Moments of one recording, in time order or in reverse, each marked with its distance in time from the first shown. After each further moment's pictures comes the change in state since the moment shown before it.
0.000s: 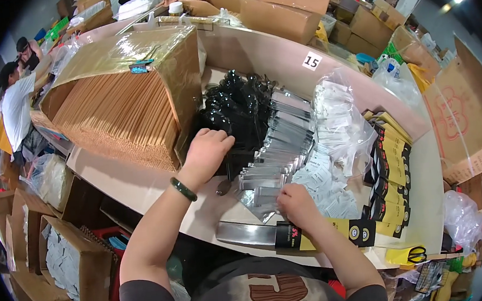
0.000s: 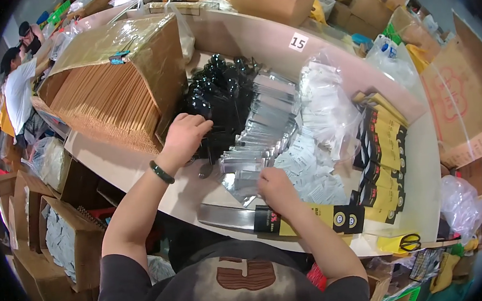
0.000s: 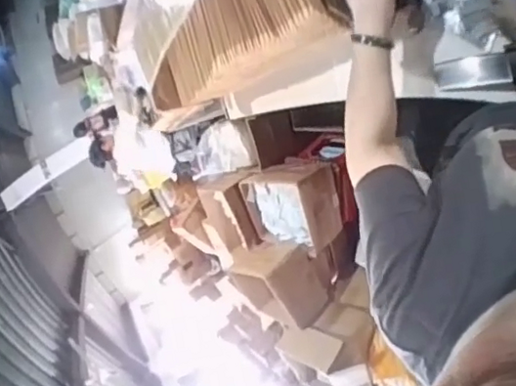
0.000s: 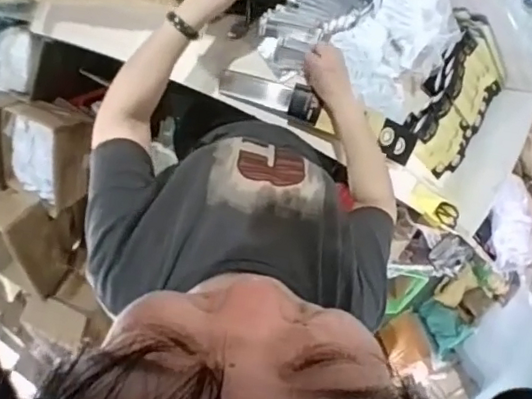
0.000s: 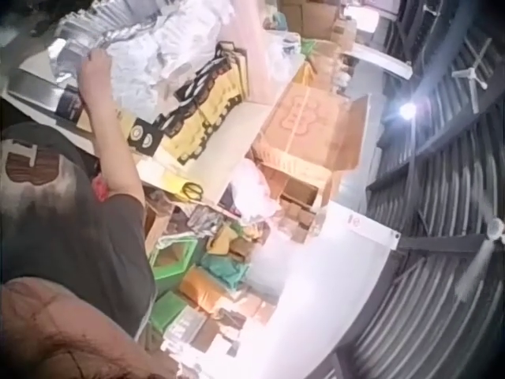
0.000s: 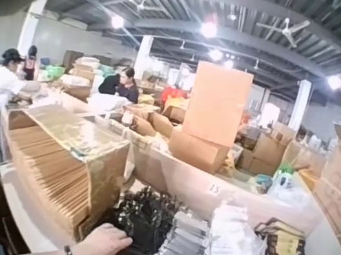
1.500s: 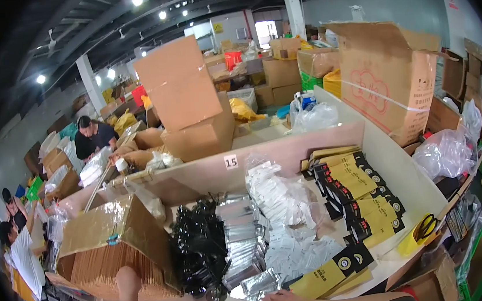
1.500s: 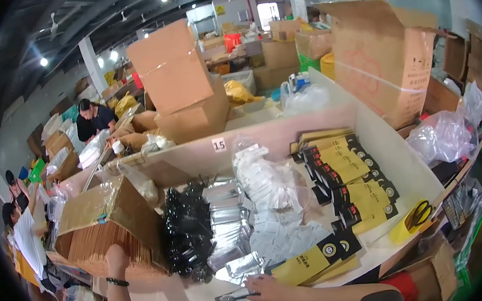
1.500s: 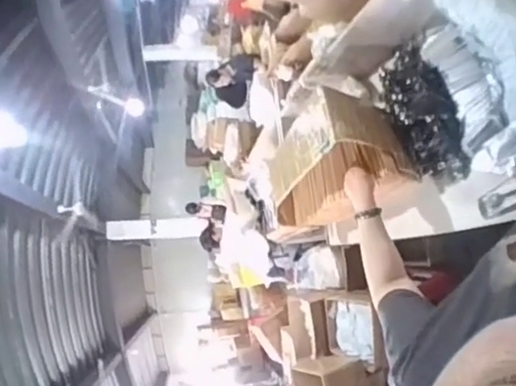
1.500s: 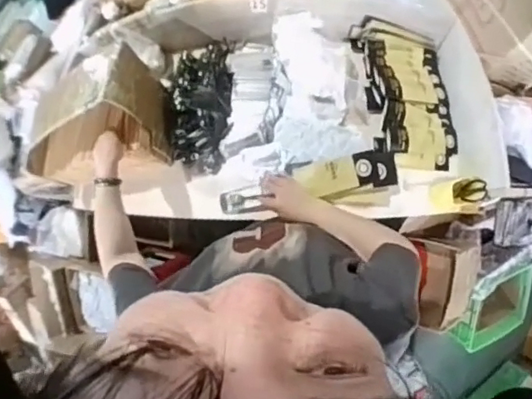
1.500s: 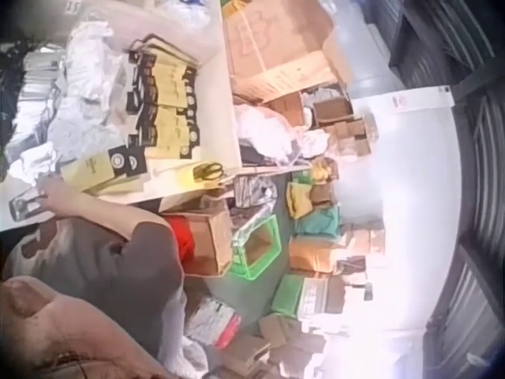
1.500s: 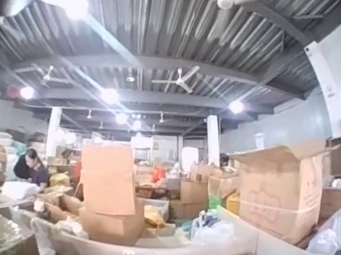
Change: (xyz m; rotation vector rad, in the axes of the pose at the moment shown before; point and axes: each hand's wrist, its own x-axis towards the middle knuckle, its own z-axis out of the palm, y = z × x) left_hand -0.054 -0.149 -0.087 0.411 -0.328 -0.599; right_hand -0.087 -0.062 0.053 0.053 -0.055 -0.065
